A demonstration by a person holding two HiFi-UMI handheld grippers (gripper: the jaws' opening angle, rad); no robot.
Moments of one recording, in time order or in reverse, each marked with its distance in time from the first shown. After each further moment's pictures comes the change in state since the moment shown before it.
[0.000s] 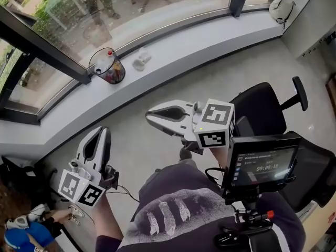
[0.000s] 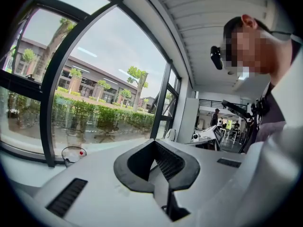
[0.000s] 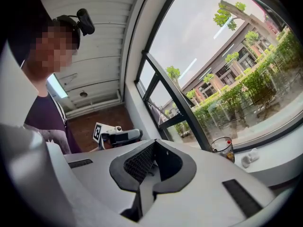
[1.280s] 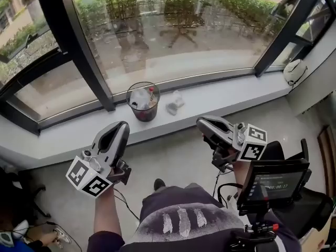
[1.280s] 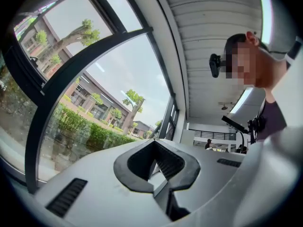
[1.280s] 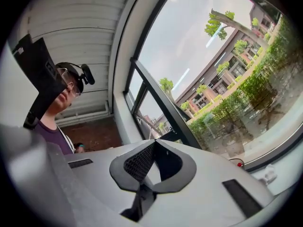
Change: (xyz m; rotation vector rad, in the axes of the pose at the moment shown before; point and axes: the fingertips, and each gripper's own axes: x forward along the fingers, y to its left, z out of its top) left arm -0.020 0.280 0.088 -0.134 -0.353 -0.172; right arm 0.188 -0.106 0.087 0.055 -0.154 -0.086
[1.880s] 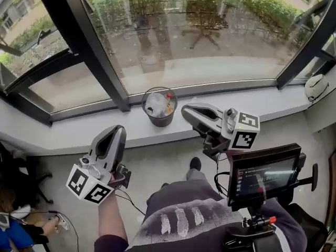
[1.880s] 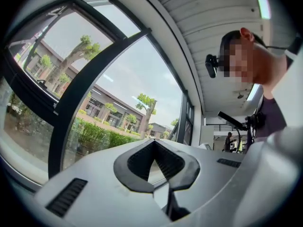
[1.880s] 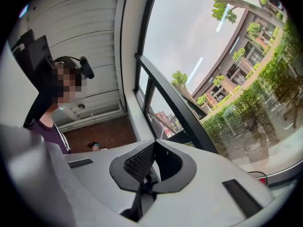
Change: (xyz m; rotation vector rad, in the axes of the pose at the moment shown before) left arm 0.007 0.033 0.021 0.119 -0.023 0.201; right arm 0.096 -0.044 0.024 0.005 0.051 0.237
